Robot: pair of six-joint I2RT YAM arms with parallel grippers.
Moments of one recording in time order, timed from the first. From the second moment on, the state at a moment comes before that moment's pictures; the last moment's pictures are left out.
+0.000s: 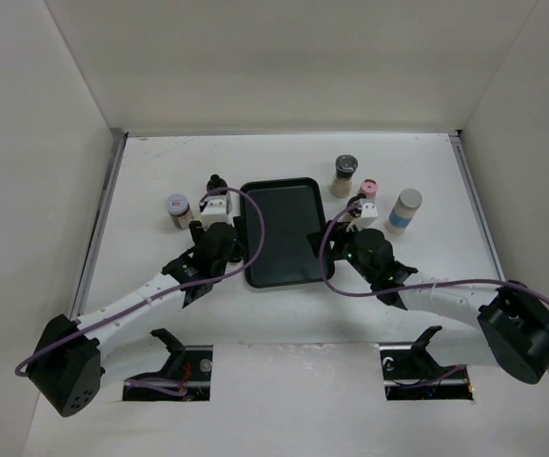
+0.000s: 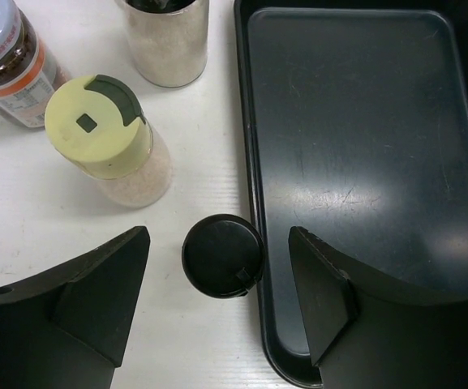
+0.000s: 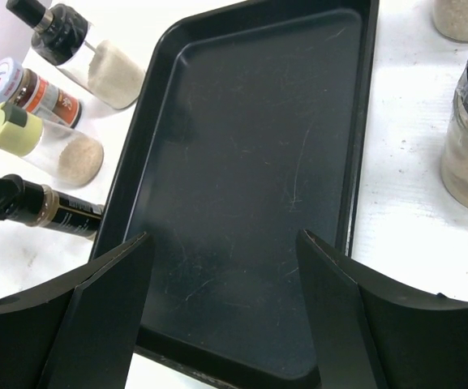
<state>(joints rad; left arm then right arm) -0.69 1.06 0.58 -0.08 -0.57 -0.49 0.71 1.25 0.45 0.54 0.22 0.56</state>
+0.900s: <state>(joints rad) -0.67 1.16 0.73 0.02 -0.57 -0.41 0.71 1.26 0.45 0.54 0.19 0.58</state>
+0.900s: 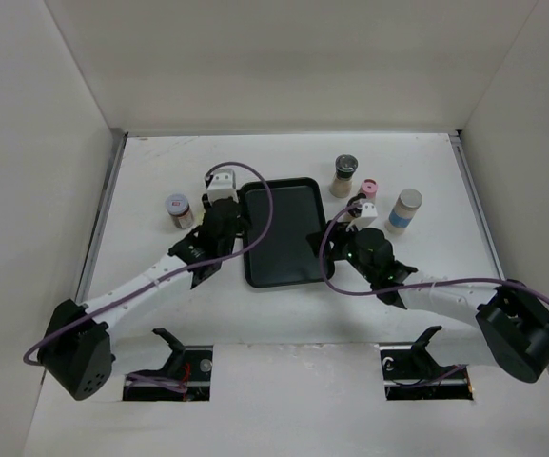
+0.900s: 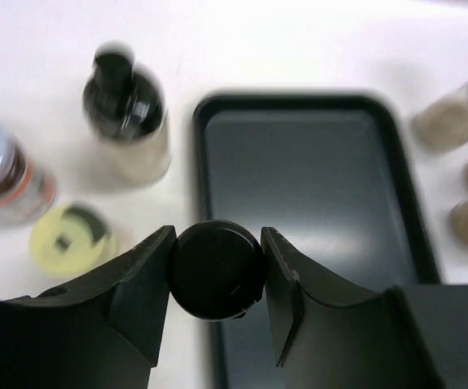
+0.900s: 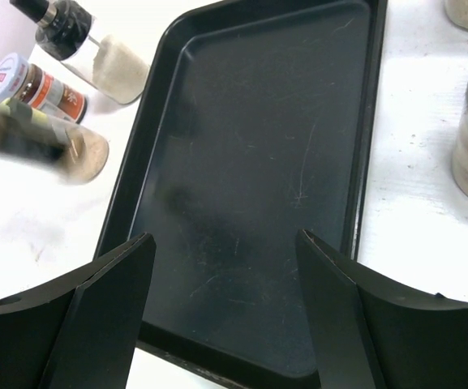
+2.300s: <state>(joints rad) -0.56 1.57 0.99 0.26 -0.44 -0.34 0.69 1.24 0.45 0.54 0.19 0.58</state>
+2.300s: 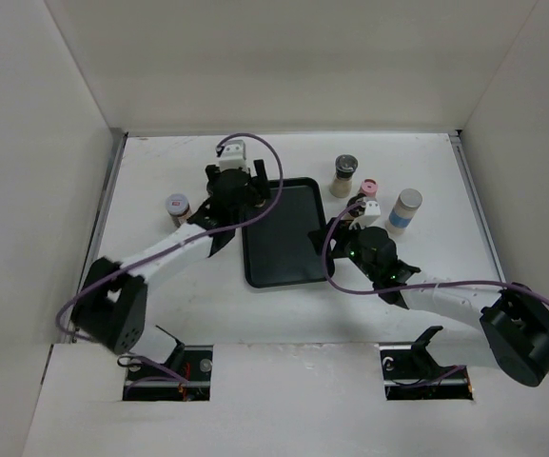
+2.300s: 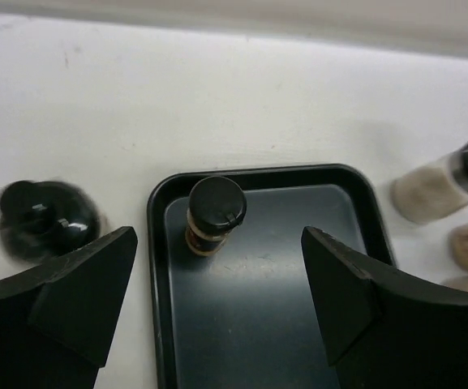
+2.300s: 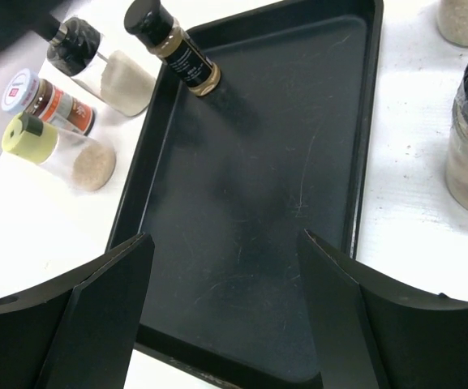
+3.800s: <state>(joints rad) -0.63 1.36 0.91 0.07 -0.61 -0.42 0.69 1.28 0.45 0.54 0.16 0.59</state>
